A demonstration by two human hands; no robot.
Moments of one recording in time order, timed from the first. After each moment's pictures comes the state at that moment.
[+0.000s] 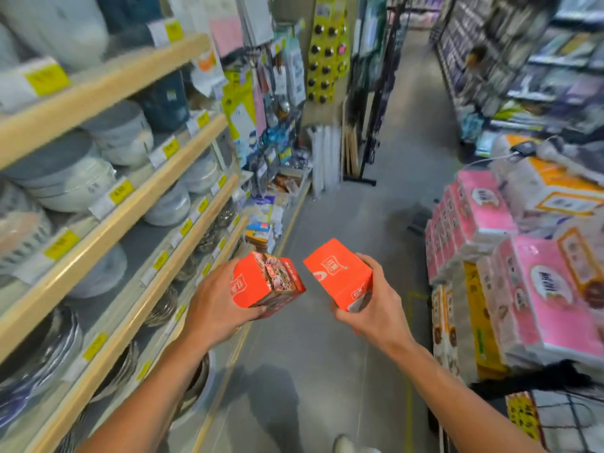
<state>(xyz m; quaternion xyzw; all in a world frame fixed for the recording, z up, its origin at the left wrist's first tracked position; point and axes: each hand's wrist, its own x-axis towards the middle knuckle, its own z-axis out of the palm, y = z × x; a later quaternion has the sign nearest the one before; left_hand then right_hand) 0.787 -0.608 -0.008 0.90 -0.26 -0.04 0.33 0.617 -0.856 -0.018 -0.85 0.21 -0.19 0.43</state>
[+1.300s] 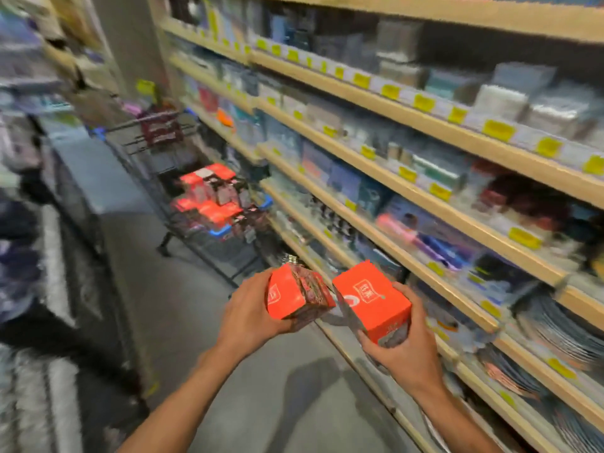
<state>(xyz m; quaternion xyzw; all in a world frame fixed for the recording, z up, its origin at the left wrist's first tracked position) -0.040 -0.161 0.046 0.67 0.64 0.32 0.22 0.240 -0.194 0.026 -0.58 -0.62 0.27 0.45</state>
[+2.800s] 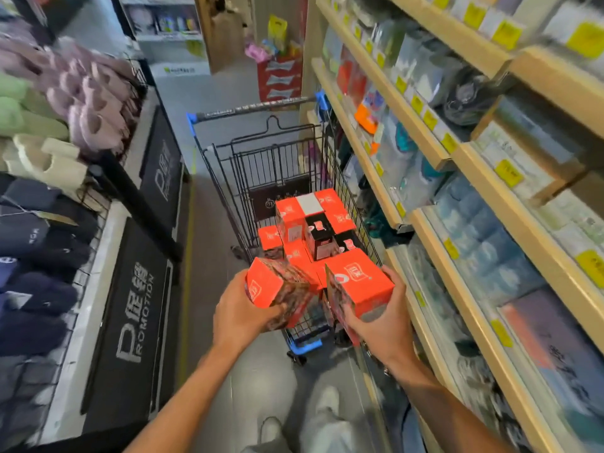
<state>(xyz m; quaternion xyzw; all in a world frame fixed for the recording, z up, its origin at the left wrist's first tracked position) -0.412 0.370 -0.049 0.32 0.83 0.38 0.25 -0.170 0.486 -0.071 -0.47 -0.71 0.40 0.34</state>
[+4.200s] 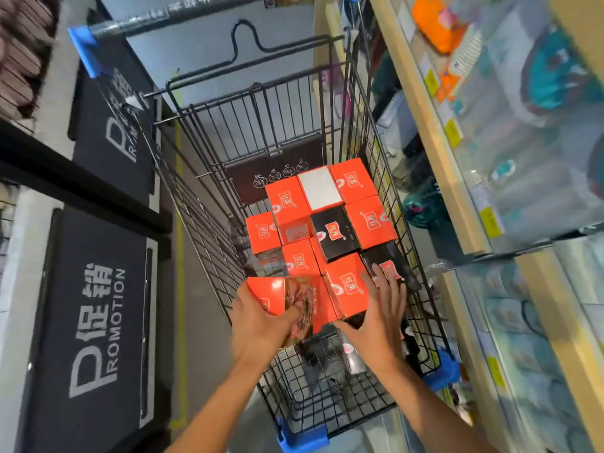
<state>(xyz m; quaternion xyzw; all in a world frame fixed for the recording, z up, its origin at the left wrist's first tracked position) -0.466 0.581 -0.241 0.15 0.88 0.27 0.35 -0.275 0.688 -0.314 -0.49 -0.83 0.22 0.14</state>
